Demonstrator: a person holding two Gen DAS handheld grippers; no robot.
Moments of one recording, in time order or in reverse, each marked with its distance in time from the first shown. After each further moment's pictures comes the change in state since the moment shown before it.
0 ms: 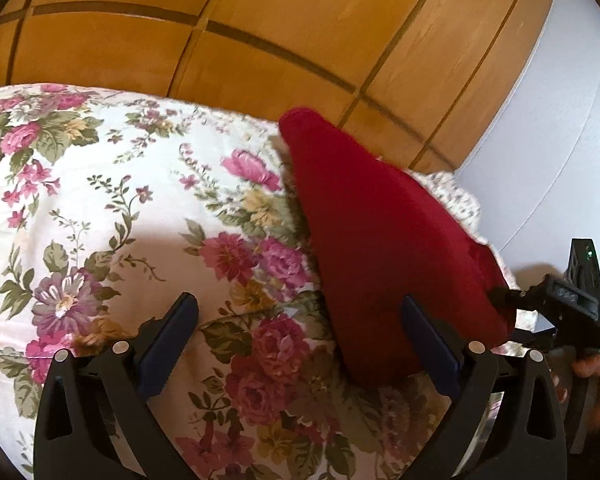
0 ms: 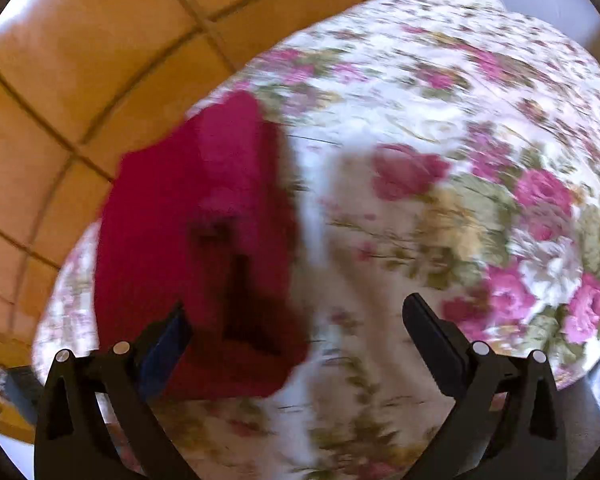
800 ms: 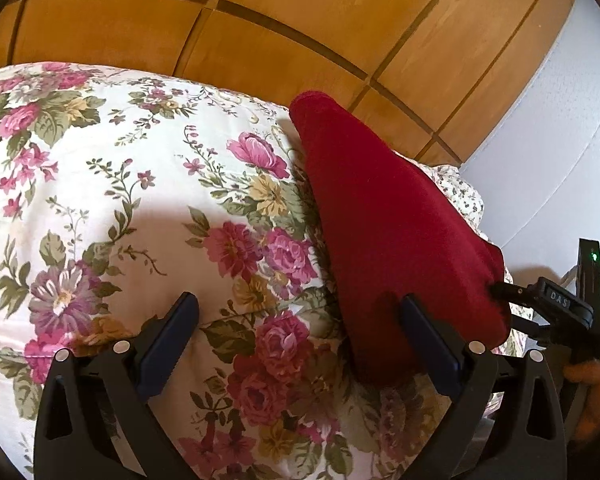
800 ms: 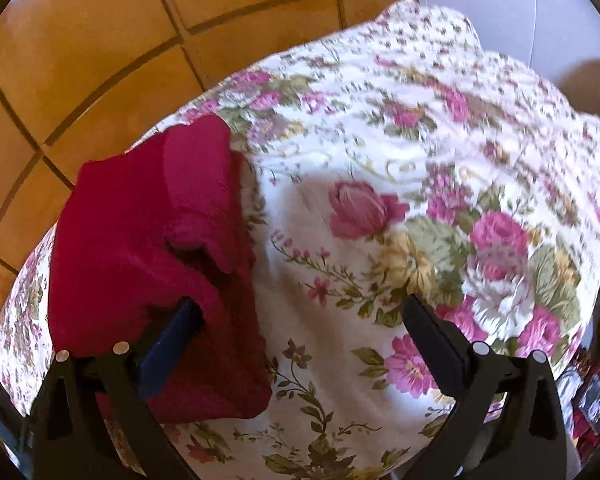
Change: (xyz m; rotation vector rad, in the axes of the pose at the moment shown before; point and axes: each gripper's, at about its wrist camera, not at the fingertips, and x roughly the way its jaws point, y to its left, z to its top) left arm 0.003 0.004 0.012 -0.058 0.056 -0.013; right arm -0.019 0.025 0.007 -0.073 -0.102 -0.063
